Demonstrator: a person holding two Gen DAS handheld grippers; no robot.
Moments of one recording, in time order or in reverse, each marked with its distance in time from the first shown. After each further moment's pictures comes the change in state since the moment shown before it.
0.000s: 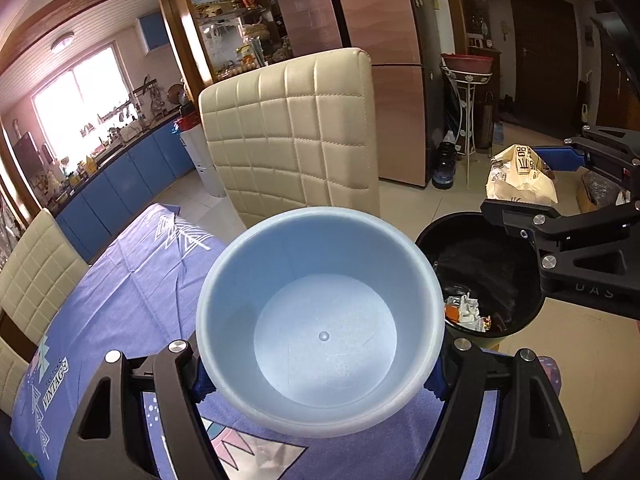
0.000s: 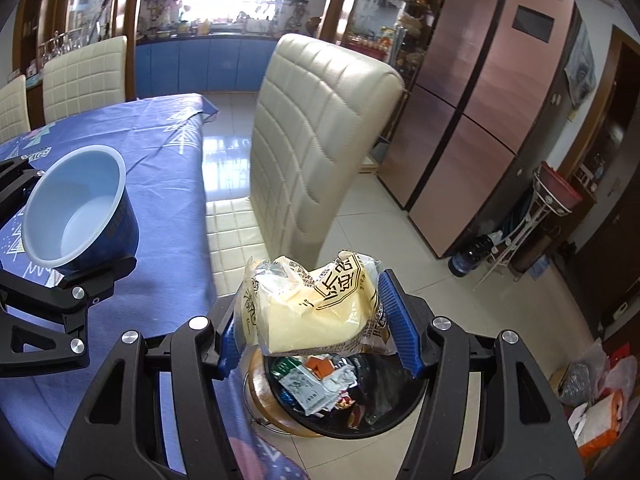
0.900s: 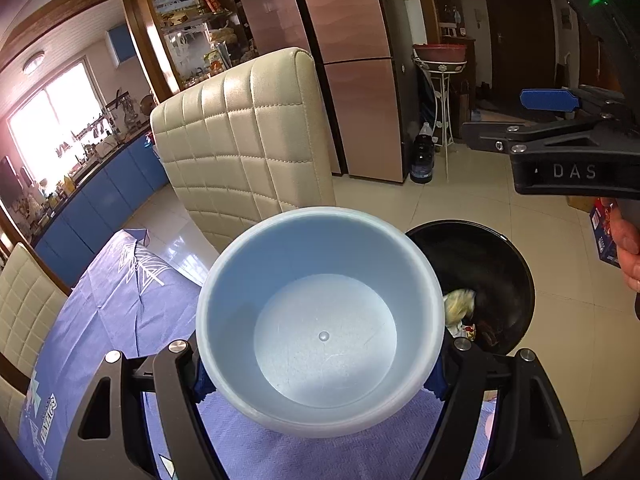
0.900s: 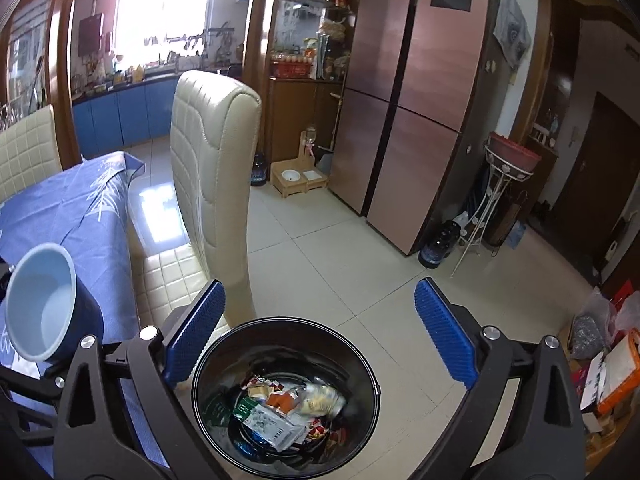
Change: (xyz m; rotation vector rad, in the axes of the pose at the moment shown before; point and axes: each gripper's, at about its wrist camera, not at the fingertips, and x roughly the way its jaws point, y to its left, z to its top) left arm 0.031 -0.040 0.030 0.069 0.010 -0.055; right arm 0.024 -0.090 0.008 0.233 -0.075 -0.110
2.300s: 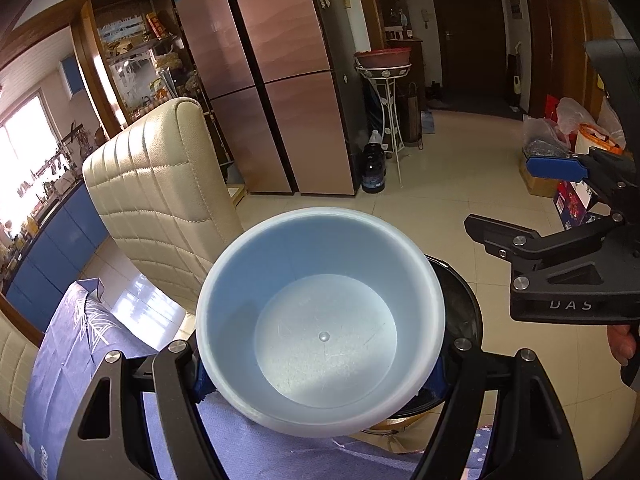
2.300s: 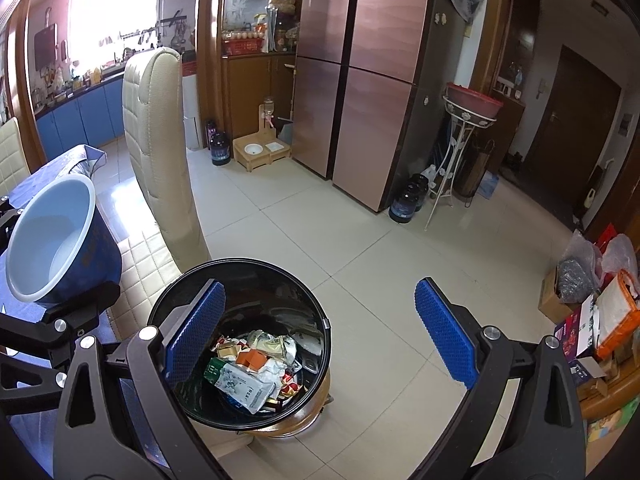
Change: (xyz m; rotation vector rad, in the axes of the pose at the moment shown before) left arm 0.008 -0.067 0.040 0.113 -0.051 -0.140; right arm -0.010 -0.052 -0.053 0.116 0.101 -0.096
